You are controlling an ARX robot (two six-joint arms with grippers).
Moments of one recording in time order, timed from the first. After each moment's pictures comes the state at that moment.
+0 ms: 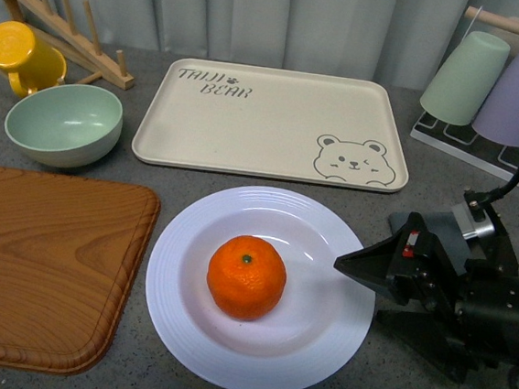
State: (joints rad) left arm 0.00 0.00 0.02 0.00 0.00 -0.01; right arm 0.18 2.11 0.54 0.74 -0.67 0.74
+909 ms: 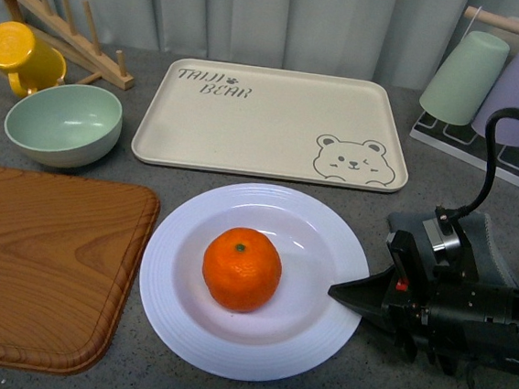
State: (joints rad) left arm 0.00 0.00 0.02 0.00 0.00 -0.01; right arm 0.19 2.27 0.61 0.83 -0.70 0.87
